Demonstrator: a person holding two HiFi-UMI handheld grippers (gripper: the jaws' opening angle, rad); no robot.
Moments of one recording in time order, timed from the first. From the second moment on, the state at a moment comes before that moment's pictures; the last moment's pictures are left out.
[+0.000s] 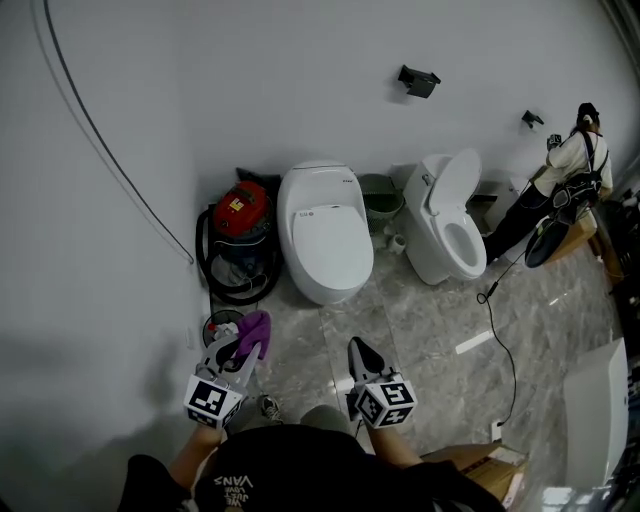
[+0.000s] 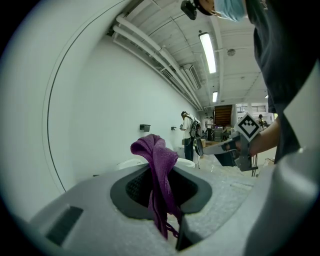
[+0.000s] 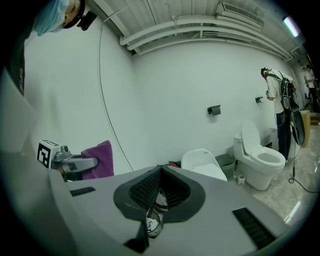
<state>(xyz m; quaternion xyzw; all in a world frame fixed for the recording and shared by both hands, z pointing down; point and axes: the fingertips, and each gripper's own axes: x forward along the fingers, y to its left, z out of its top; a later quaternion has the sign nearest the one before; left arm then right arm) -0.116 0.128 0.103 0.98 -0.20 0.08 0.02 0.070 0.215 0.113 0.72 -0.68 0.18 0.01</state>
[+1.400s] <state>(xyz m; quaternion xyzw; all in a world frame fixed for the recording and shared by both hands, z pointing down) 0.012 -0.051 0.269 0.95 -0.27 0.14 0.09 0.152 -0.011 0.227 0.58 -0.78 0.22 0.07</state>
